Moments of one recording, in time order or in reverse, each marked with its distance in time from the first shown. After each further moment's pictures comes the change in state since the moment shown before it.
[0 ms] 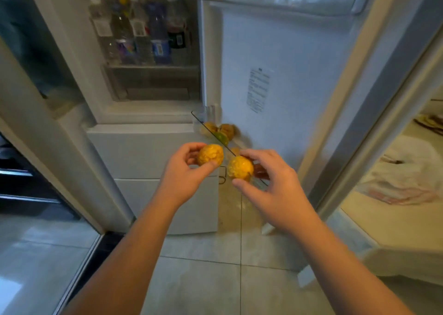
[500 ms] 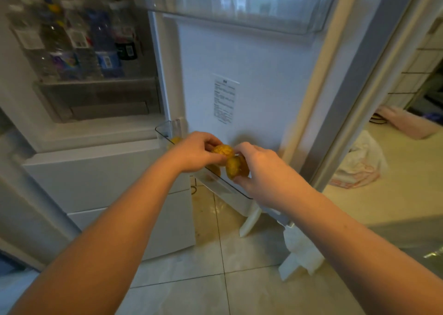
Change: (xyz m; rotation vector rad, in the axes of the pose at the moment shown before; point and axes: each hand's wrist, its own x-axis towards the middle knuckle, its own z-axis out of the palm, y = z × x) left_hand 0.110 0.038 0.045 0.449 -0.635 0.104; right_hand 0.049 -0.018 -0.028 -0.614 -0.200 0.237
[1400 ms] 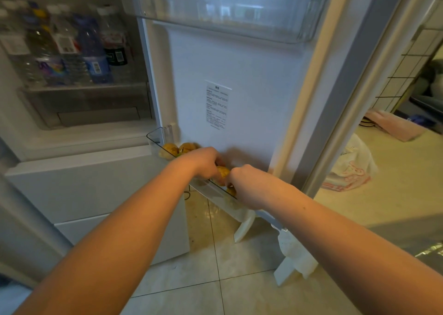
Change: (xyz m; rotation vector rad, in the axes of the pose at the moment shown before) left_hand 0.040 0.009 0.027 0.384 -0.275 -0.083; right_hand 0.034 0.014 0.023 -0.298 -0.369 0.062
